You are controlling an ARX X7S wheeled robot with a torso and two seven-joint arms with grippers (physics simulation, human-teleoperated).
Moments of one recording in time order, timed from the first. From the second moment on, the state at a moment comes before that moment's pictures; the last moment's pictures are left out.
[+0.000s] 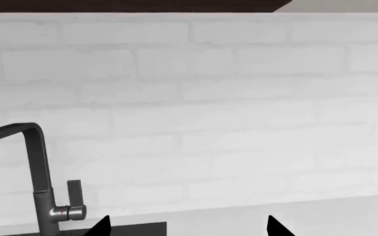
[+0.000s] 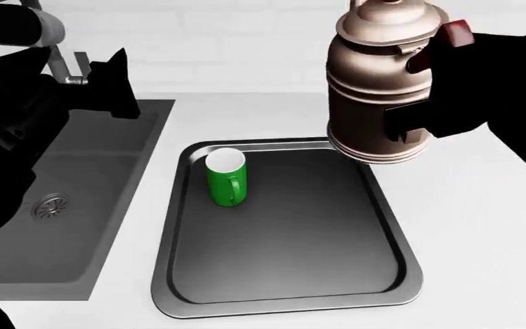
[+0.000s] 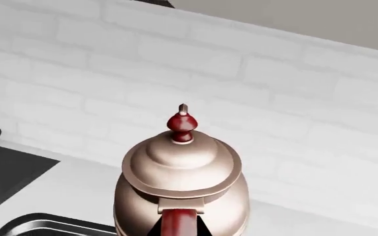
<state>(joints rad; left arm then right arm) -0.95 -0.44 -0.14 0.50 -0.76 -1.29 -0.22 1.61 0.97 -0.68 -0.58 2.07 0.90 1.22</state>
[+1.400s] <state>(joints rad) -0.93 -0.47 -0.14 0.48 -0.78 -1.25 -0.24 1.27 0.81 -0.69 -0.59 1.80 0.68 1.06</state>
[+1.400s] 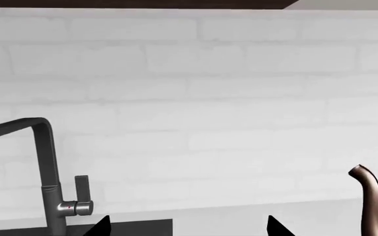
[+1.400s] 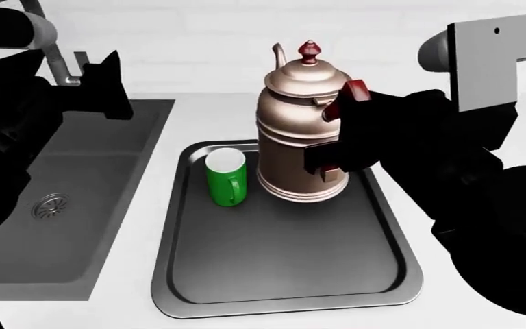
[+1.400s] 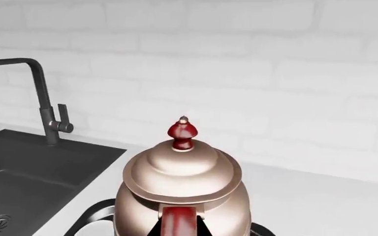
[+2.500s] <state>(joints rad) -0.91 -0.48 -0.13 0.47 -0.79 -1.22 -0.25 1.14 0.81 -0.70 -0.59 1.71 0.63 1.00</state>
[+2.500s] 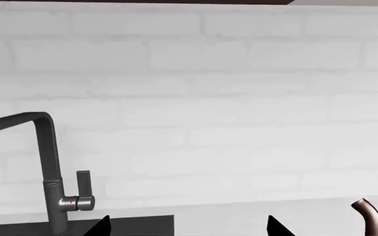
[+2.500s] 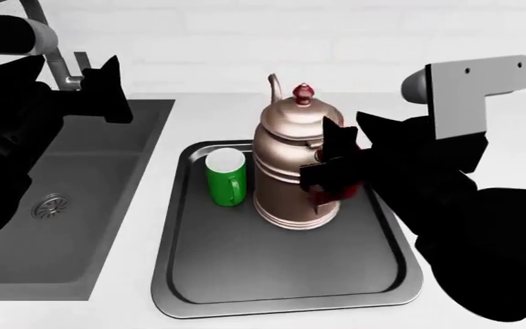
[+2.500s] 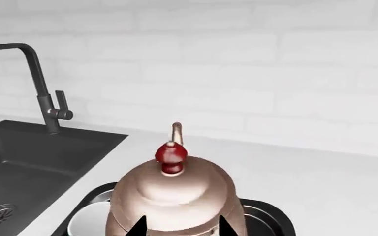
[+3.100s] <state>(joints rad) -0.91 -0.49 -0.15 0.48 -0.81 -1.22 -0.26 1.26 0.82 -0.66 -0.60 1.75 0.66 1.04</state>
